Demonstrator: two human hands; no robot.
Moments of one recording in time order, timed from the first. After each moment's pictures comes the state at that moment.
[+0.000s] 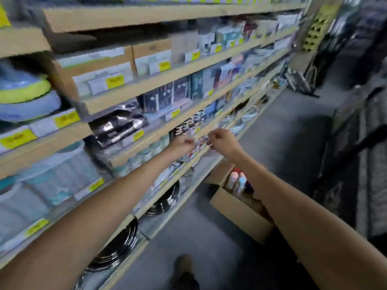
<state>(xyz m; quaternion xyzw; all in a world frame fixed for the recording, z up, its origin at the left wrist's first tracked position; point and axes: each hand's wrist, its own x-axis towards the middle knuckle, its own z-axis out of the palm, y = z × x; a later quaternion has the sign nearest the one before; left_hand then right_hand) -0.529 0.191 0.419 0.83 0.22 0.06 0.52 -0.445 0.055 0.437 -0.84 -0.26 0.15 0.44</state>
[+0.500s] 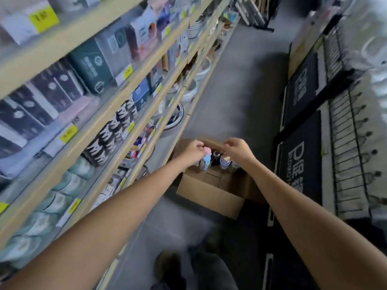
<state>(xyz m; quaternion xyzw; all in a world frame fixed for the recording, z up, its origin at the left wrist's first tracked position) -0.204 0.075 0.299 0.80 0.17 -0.16 0.55 -0.175 -0.079 0.324 -0.90 0.01 0.17 0.41</state>
